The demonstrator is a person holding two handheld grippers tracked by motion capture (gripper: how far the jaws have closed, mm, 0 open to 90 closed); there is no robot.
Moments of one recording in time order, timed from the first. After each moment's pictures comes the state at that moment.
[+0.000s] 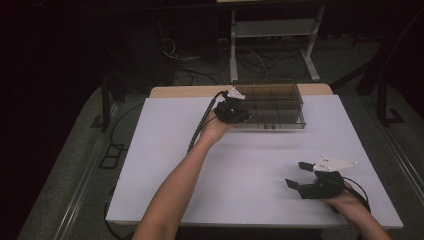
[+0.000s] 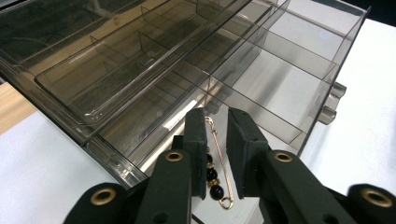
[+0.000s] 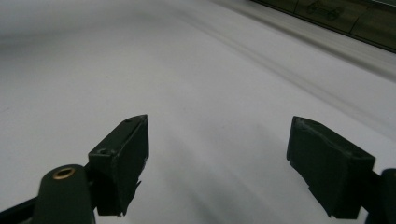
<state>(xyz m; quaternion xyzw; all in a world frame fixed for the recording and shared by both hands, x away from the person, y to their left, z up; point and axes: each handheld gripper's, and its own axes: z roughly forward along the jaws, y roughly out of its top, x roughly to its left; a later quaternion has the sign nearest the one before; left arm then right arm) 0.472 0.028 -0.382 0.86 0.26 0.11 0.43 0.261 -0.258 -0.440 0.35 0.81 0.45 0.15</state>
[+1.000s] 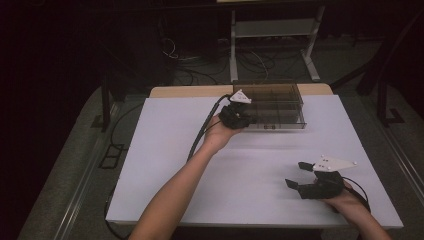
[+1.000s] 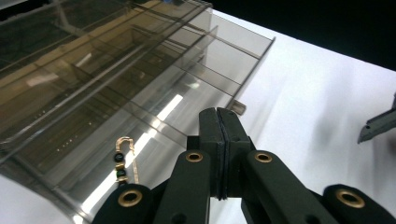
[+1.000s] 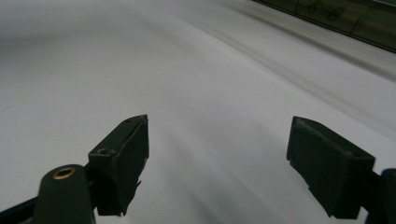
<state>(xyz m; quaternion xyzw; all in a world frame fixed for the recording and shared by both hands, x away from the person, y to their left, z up) 0.431 0.014 -0.363 0.85 0.22 0.07 0.46 0.261 -0.257 -0.440 0.35 0.81 0.45 0.15</state>
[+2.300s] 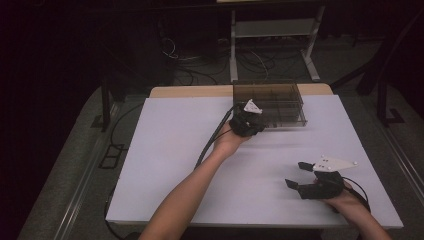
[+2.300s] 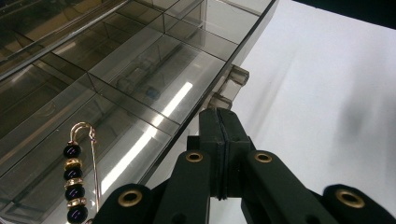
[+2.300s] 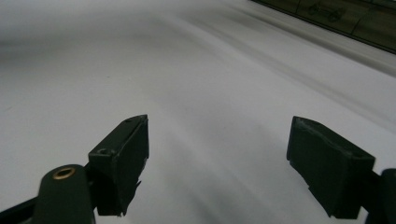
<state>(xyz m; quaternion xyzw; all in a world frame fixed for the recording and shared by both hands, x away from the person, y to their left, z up) 0.433 -0.012 -0.395 0.87 0.23 0.09 0.43 0.260 -0.257 -0.439 0.35 0.81 0.45 0.15</state>
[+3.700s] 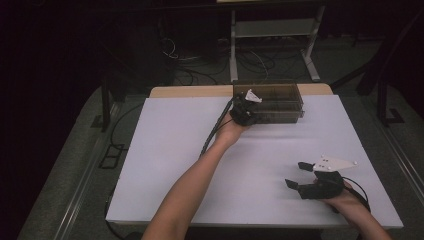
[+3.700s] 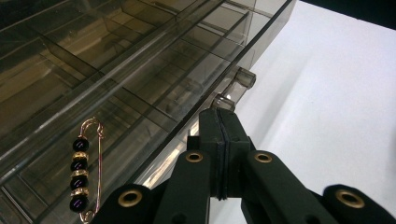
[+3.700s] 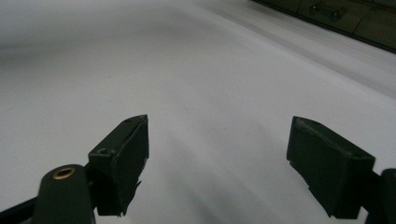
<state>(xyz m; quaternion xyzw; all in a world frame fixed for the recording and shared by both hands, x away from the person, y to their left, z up) 0.467 -0.018 -0.389 0.87 0.25 0.11 0.42 0.261 -0.258 -0.439 0.35 0.81 0.45 0.15</state>
